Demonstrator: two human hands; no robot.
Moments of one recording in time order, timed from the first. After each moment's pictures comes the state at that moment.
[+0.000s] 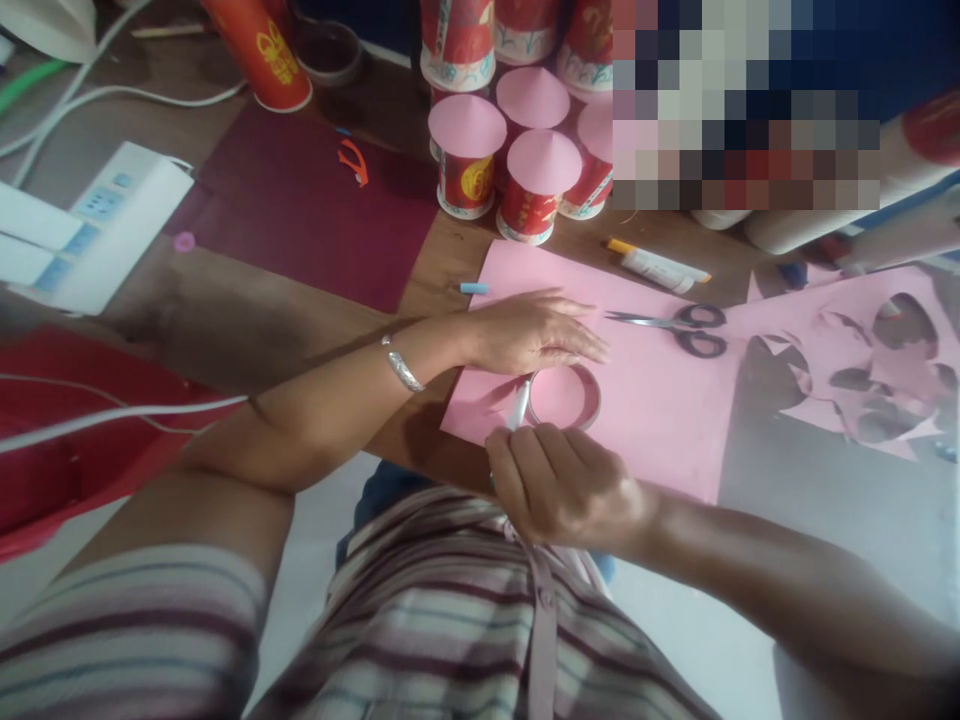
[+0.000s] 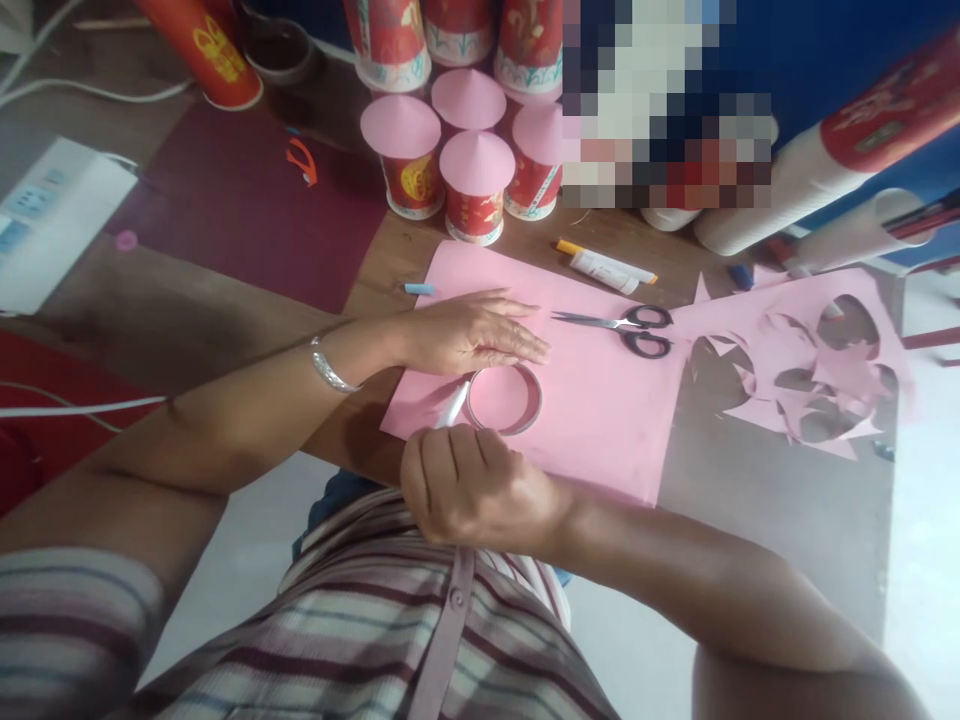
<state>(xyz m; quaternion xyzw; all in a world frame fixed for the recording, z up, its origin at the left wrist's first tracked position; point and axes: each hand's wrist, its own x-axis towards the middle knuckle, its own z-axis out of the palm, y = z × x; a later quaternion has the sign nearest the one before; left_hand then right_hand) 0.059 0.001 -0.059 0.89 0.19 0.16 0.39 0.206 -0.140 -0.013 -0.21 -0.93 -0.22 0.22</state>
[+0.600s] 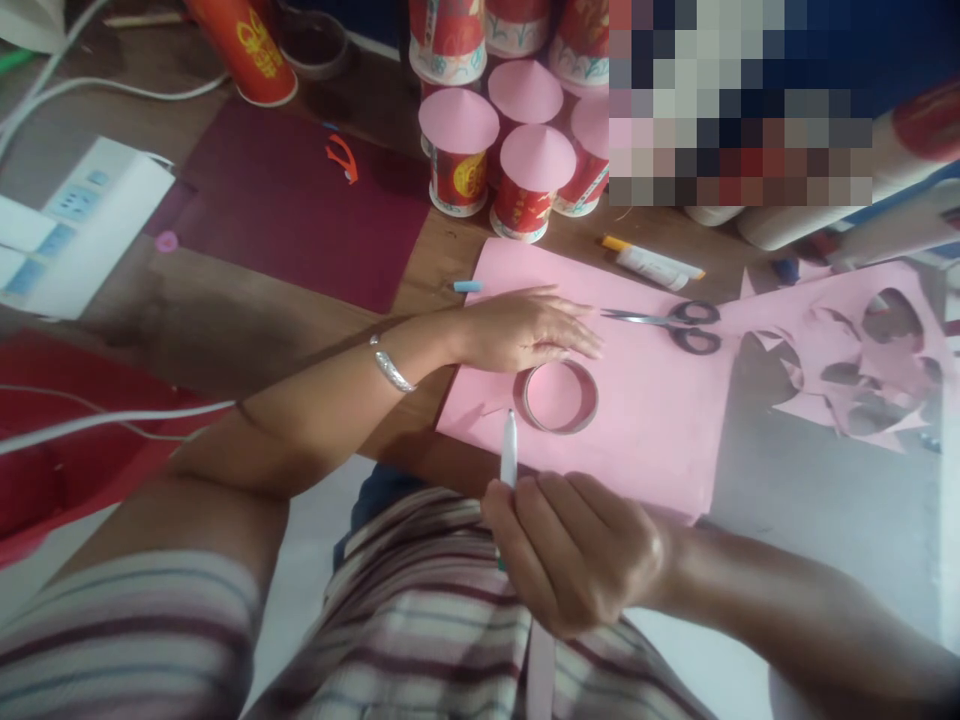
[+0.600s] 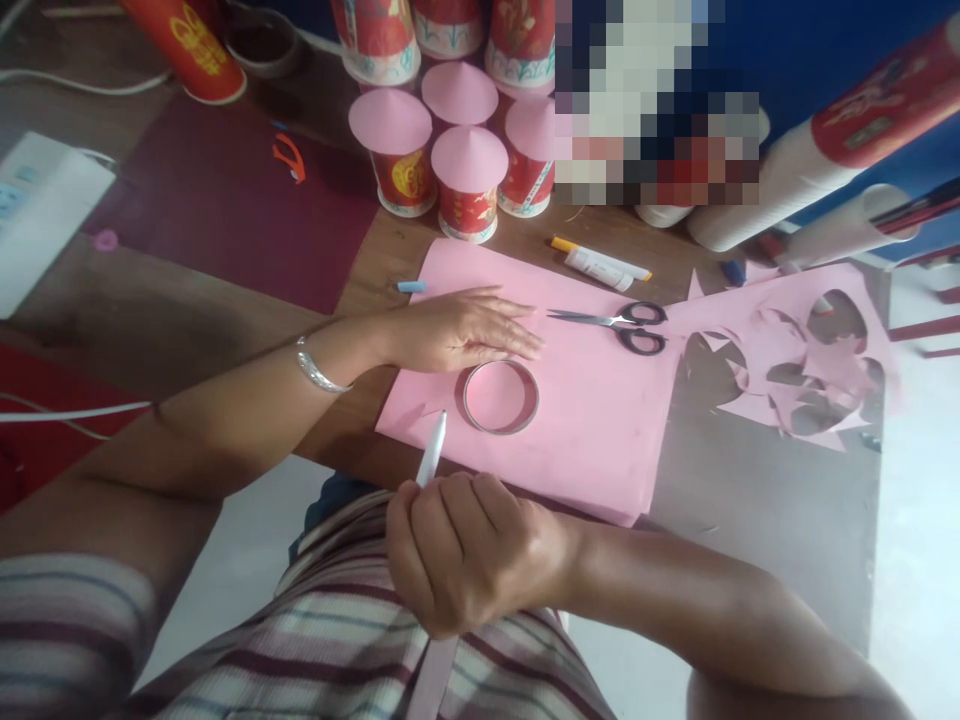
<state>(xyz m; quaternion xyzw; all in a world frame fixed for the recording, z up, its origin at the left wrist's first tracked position) 0.054 0.002 -0.048 0.89 0.19 0.14 0.39 0.210 -0.158 -0.002 -0.17 -0.92 -0.17 0.32</state>
